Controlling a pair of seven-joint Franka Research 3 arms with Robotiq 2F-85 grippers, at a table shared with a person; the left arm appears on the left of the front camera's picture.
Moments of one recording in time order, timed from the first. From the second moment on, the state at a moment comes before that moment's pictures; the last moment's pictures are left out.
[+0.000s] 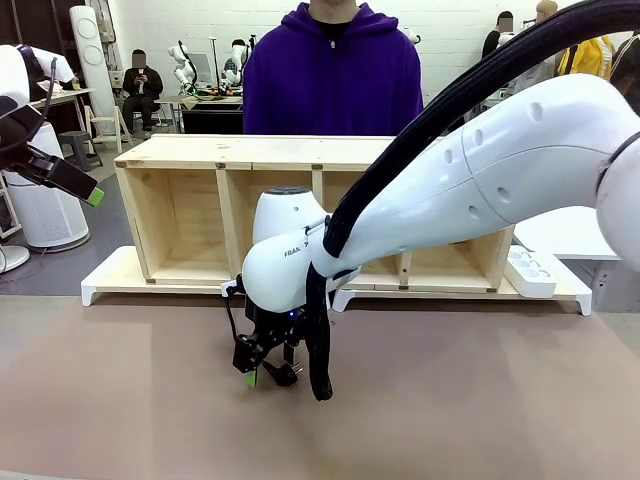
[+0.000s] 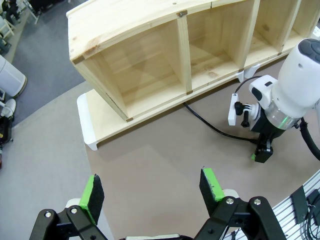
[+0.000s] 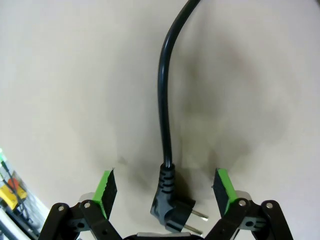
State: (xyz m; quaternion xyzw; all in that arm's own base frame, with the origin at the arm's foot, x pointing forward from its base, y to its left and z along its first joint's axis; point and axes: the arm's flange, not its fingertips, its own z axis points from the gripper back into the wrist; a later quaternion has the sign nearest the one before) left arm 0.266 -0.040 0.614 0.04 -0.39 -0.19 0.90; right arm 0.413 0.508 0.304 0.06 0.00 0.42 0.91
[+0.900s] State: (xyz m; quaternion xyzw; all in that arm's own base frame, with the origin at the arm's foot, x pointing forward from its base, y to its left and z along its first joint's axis) left arm 0.266 -0.040 0.614 0.04 -0.39 -0.19 0.90; right arm 0.418 0.514 0.309 0.03 -0.01 0.40 0.92
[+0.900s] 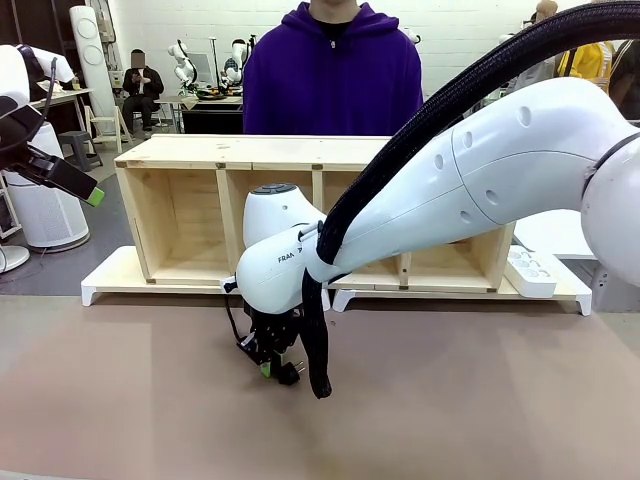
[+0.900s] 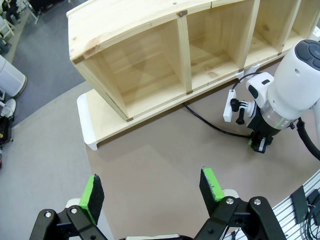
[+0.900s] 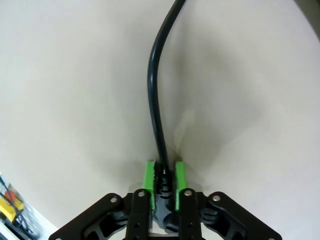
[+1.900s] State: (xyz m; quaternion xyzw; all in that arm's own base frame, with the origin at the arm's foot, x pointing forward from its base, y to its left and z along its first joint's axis) left arm 0.266 -0.040 0.614 0.04 -0.39 -0.19 0.90; right arm 0.418 0.513 0.309 0.03 -0.01 0.39 0.92
